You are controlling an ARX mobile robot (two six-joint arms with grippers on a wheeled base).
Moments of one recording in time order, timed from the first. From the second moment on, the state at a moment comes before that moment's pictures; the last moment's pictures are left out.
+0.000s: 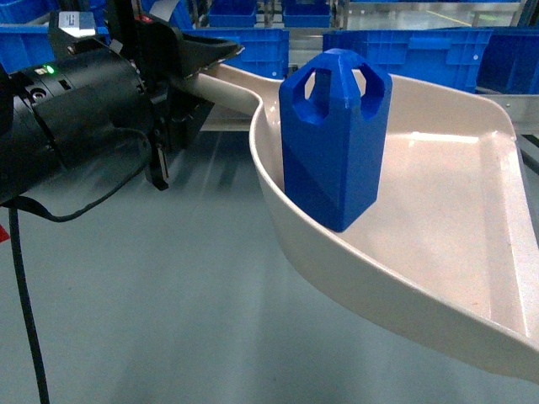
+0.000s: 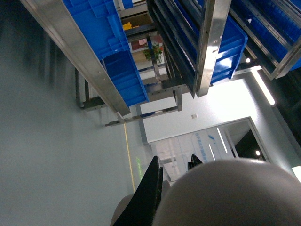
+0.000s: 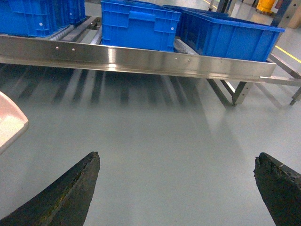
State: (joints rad) left arm -0.28 1.87 0.77 1.28 0.39 -1.39; right arm -0.07 0.93 0.35 0.44 0.12 -0.15
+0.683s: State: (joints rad) left arm -0.28 1.87 0.77 1.28 0.39 -1.39; right arm -0.07 0.93 0.35 0.44 0.12 -0.15
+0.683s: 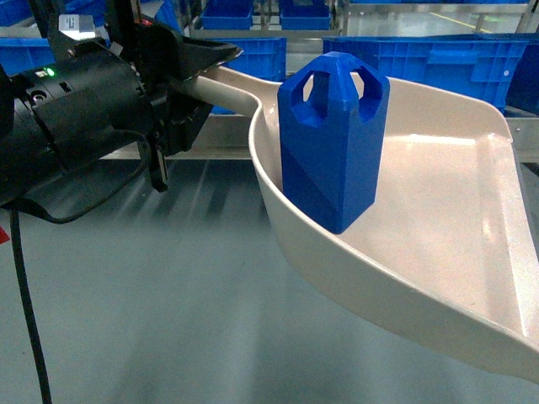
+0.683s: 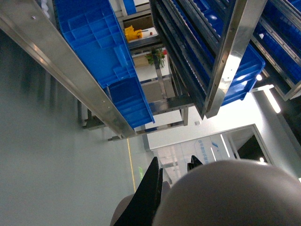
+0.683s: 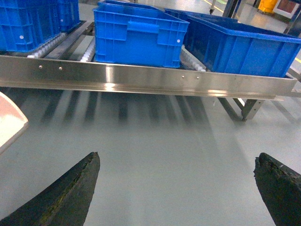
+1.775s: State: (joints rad) left arm -0.28 1.87 0.76 1.28 0.39 -1.39; right arm -0.07 0.93 0.35 0.44 0.12 -0.15
